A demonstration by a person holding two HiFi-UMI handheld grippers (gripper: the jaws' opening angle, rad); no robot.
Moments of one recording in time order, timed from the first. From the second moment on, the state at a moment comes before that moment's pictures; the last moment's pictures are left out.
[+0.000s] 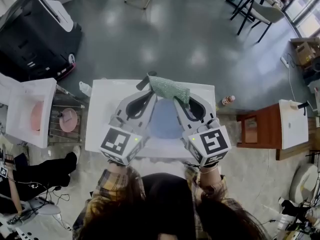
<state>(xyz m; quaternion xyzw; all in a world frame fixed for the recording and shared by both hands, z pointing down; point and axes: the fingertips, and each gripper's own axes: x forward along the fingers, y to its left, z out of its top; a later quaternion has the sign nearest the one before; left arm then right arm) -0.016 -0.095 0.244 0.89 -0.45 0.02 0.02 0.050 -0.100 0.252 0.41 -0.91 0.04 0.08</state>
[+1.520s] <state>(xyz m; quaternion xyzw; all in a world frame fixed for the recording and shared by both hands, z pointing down) 0.004 -0.078 0.242 0.90 -0.43 0.02 0.06 0.067 -0.085 0.241 0.42 -0.90 0.03 0.09</state>
